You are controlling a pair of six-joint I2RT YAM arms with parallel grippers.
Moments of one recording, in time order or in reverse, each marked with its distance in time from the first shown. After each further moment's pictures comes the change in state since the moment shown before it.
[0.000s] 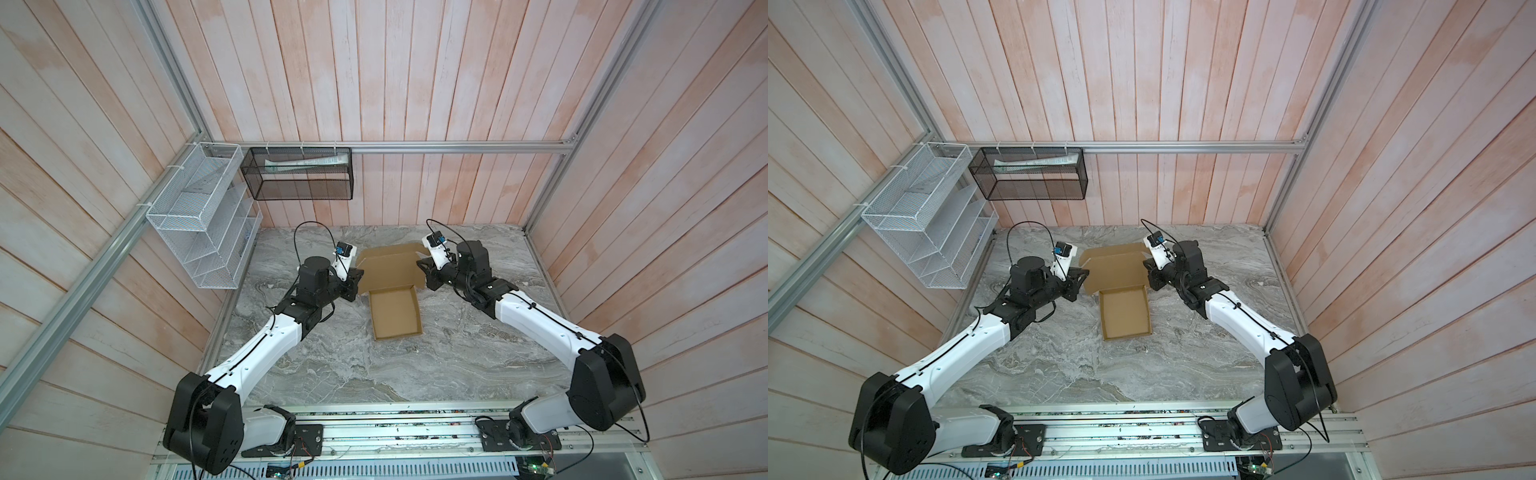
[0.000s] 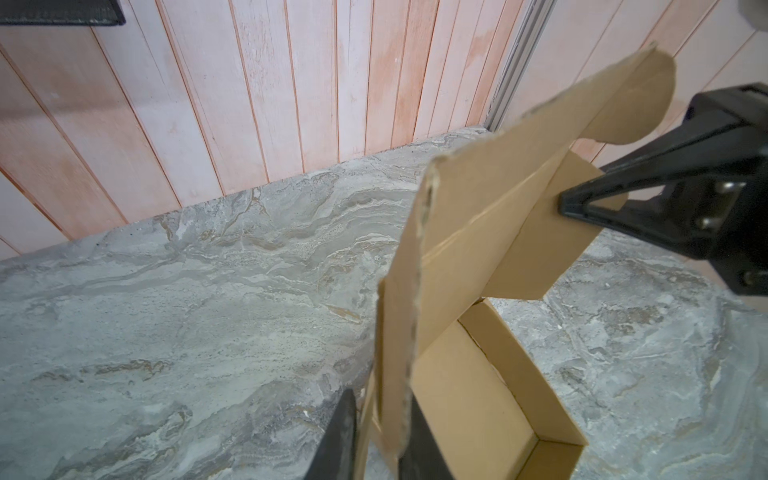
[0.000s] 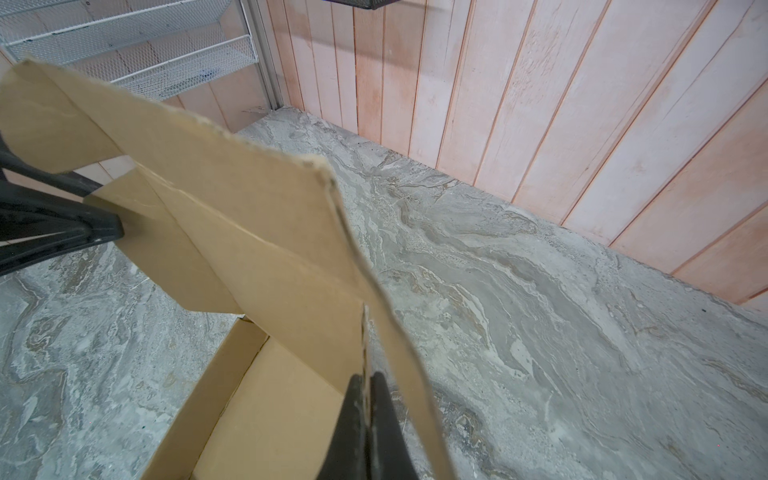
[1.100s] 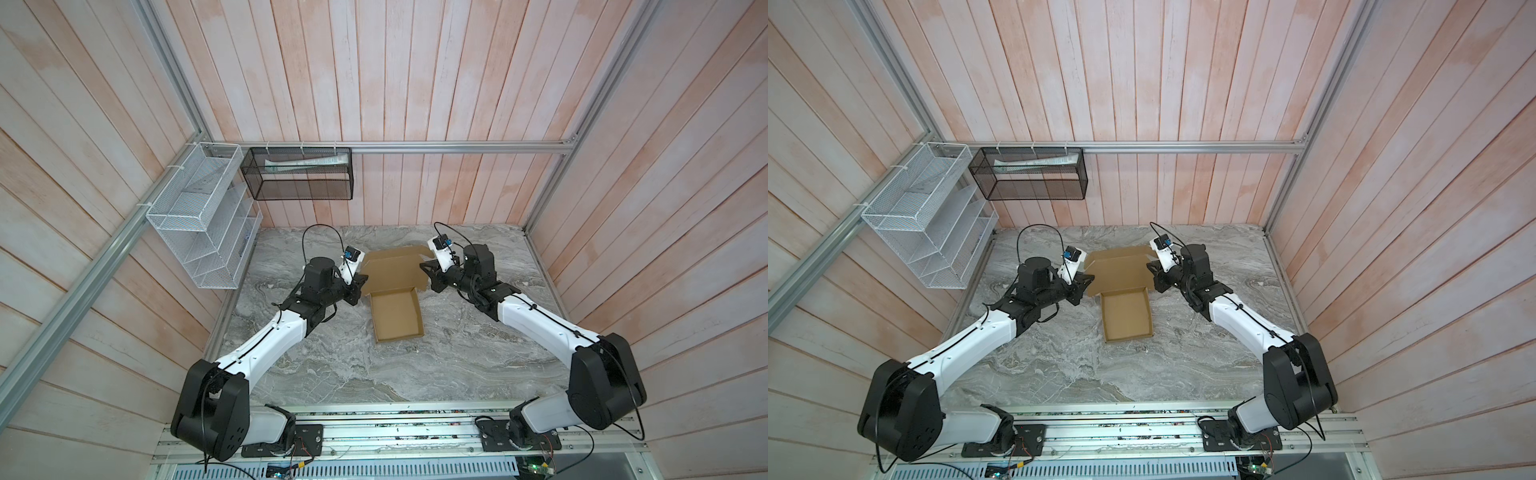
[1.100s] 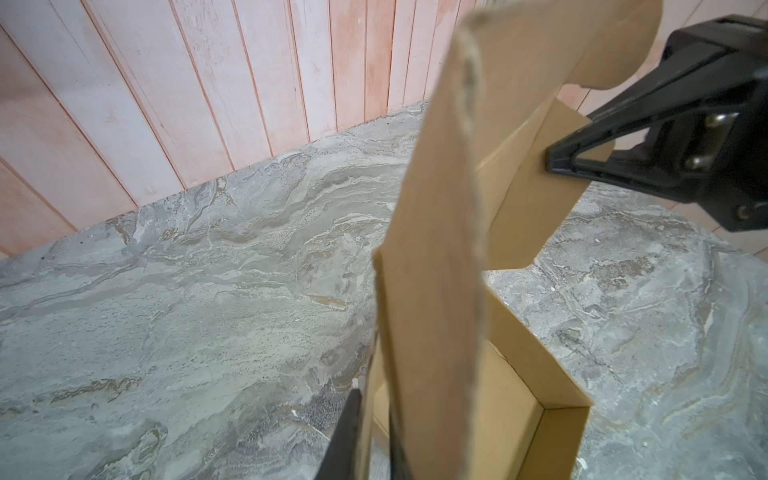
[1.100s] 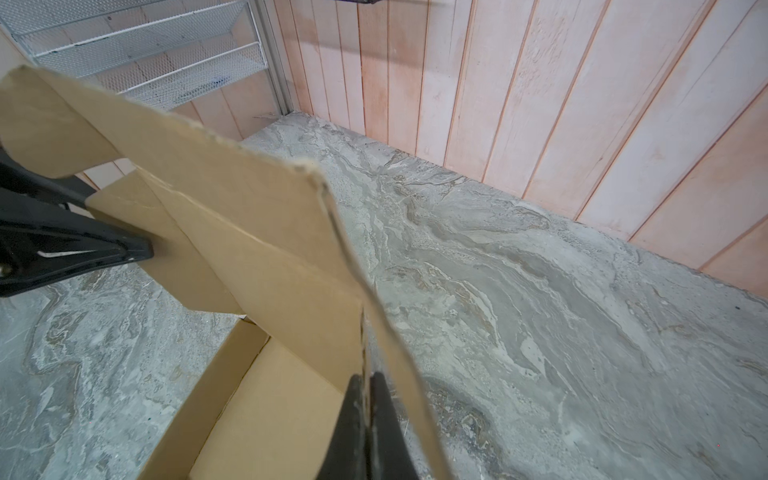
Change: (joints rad) left arm 0.000 0.065 -0.001 0.006 0.077 0.098; right arm -0.059 0.000 -0.069 0.086 -0.096 0.014
